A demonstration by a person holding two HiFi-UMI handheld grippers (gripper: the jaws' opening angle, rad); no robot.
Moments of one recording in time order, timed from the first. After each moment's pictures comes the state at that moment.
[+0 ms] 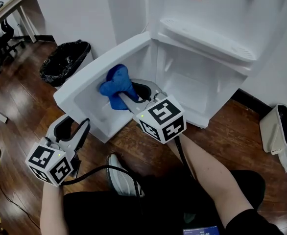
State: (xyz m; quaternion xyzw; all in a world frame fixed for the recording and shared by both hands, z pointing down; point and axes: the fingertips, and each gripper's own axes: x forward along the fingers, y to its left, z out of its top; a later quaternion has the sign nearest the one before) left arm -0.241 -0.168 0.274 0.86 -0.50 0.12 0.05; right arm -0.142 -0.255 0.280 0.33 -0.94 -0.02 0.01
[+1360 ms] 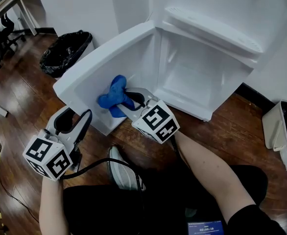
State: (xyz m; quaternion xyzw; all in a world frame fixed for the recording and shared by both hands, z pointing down) left arm -0.237 -0.166 0.274 0.86 -0.49 0.10 0.06; right arm -0.176 -0.230 0.355 0.25 -0.97 -0.05 0.07
